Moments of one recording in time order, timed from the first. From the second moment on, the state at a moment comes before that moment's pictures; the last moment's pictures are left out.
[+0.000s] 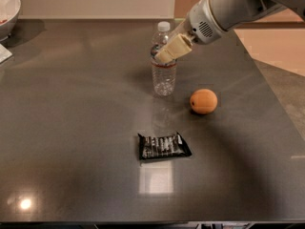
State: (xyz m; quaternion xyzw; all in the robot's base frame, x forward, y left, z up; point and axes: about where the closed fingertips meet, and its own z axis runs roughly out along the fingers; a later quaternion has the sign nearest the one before) arm 0.610 -0.050 0.961 -0.52 0.75 0.17 0.36
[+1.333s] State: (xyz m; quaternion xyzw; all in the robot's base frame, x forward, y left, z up) arm 0.602 -0.098 0.946 -0.47 0.78 0.16 0.38
